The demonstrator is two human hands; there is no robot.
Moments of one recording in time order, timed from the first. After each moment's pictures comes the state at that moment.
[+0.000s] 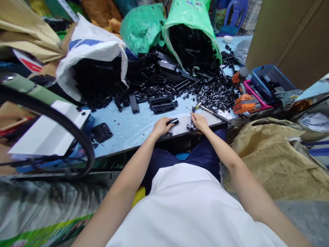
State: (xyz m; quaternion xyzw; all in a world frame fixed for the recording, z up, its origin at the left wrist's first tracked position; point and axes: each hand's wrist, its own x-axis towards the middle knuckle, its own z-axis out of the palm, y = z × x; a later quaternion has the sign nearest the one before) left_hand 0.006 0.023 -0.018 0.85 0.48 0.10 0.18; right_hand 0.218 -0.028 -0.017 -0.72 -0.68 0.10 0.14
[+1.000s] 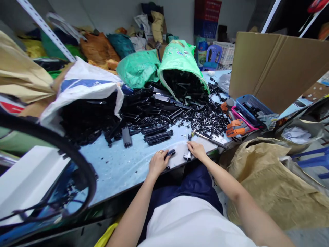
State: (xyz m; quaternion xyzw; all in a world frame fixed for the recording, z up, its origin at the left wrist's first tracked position) left_hand 0.015 0.007 -0.019 0.85 0.50 0.11 0.10; right_hand 0.223 -0.030 -0.018 -0.73 -0.66 0.08 0.14
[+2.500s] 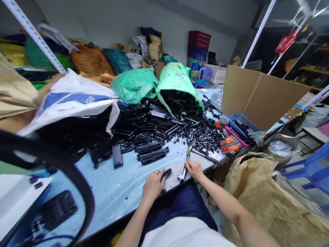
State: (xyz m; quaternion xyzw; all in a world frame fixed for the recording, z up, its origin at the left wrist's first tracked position) left_hand 0.013 0.010 -0.026 0.87 0.46 0.12 0.10; right_hand 0.234 -0.033 -0.052 -0.68 -0.70 -0.08 0.22
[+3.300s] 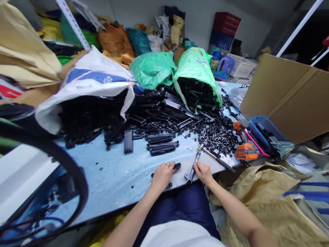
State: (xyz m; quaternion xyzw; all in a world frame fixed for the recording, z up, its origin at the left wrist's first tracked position) left_hand 0.026 0.023 -0.018 0.89 0.44 0.08 0.10; right_hand 0.240 -0.034 -0.052 -0.62 -0.74 -0.02 0.25
